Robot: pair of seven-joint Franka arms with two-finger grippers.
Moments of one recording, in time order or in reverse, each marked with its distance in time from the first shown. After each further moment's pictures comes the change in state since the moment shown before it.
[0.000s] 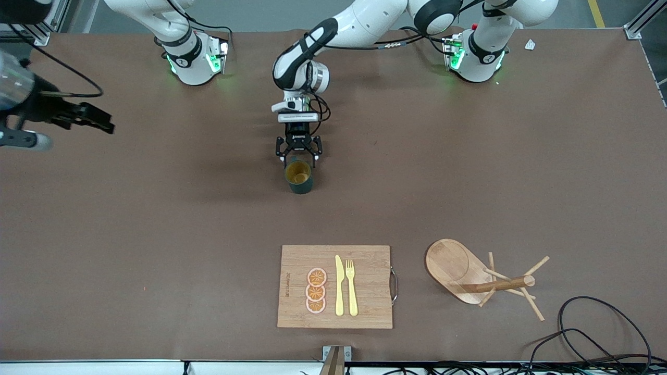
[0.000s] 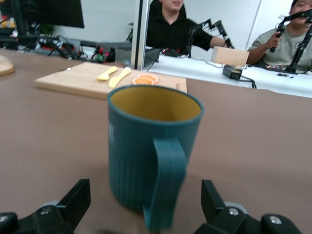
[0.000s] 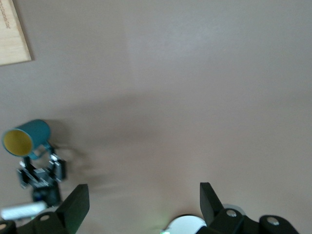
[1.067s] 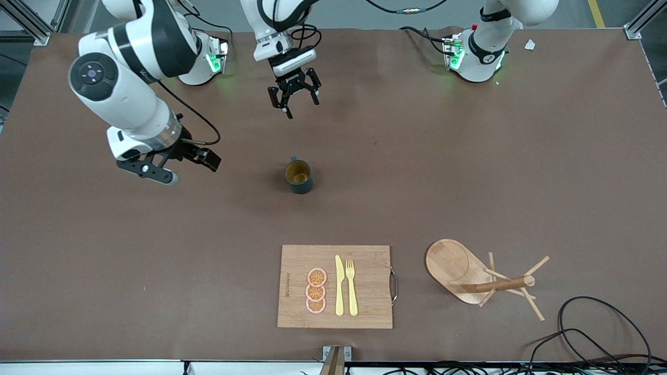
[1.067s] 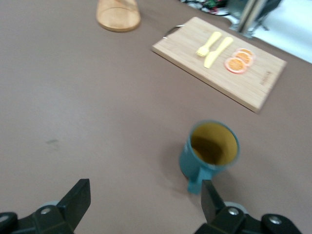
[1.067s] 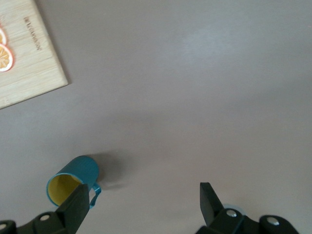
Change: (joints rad) left arm 0.088 -0.428 -0.104 -0.008 -0.817 -0.161 0.263; right arm 0.262 0.100 0.004 -0.228 0.017 0.433 0.382
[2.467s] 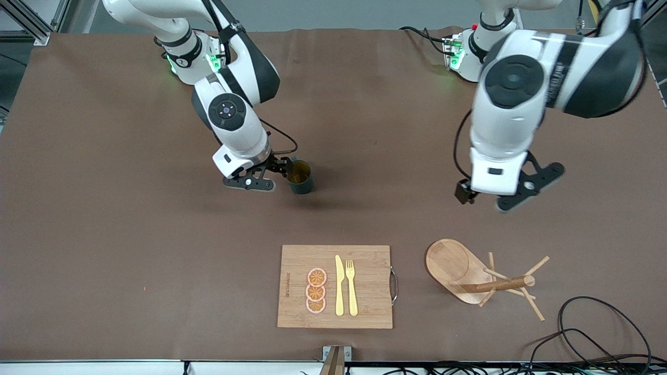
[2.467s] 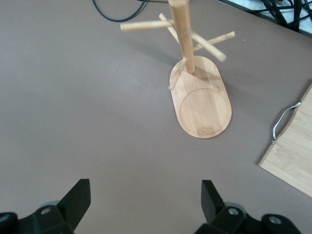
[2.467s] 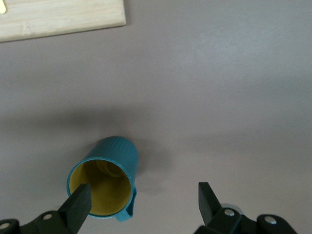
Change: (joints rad) left arm 0.932 -0.311 0.002 -0.005 -0.460 -0.015 1.316; right arm 0.226 0.236 0.001 -0.043 0.029 0.284 -0.001
